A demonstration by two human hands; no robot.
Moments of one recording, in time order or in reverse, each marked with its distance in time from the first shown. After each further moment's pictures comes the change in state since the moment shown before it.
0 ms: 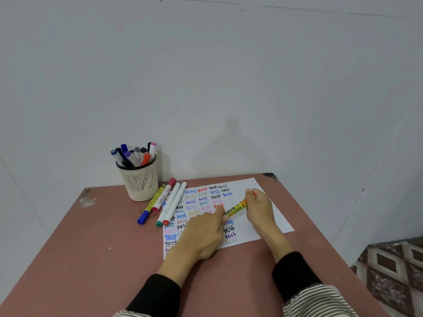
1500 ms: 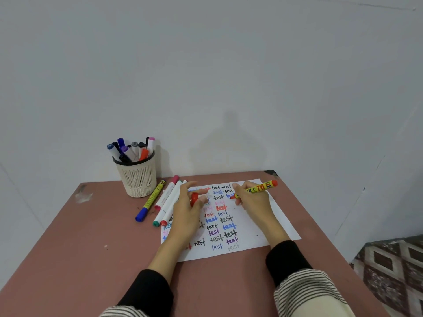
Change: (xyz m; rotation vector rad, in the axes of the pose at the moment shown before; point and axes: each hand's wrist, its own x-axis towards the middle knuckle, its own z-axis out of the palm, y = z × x) left_hand 0.018 -0.033 0.005 -0.932 0.440 -0.304; right_hand 0.018 0.000 0.006 0.107 -0.071 0.030
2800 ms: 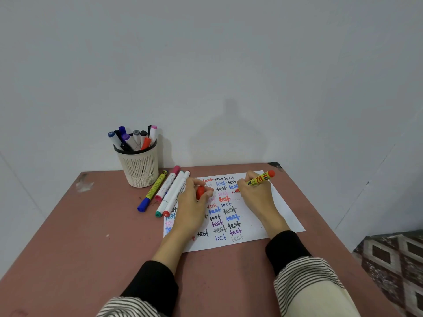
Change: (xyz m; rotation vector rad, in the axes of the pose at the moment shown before) left_hand -0.001 -0.005 0.004 0.067 -0.009 -0.008; right_hand 0.000 -0.001 0.007 -0.136 0.038 -0.079
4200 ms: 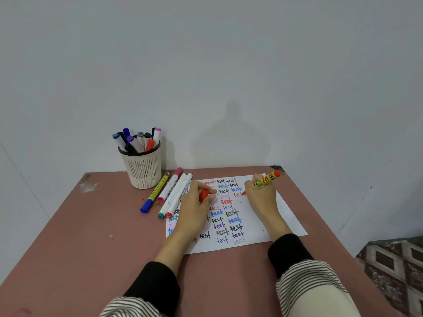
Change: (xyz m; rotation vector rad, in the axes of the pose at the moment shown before) left_hand 0.002 -0.002 0.000 -0.003 -0.013 0.009; right_hand 0.003 0.003 -0.001 0.059 0.058 0.031
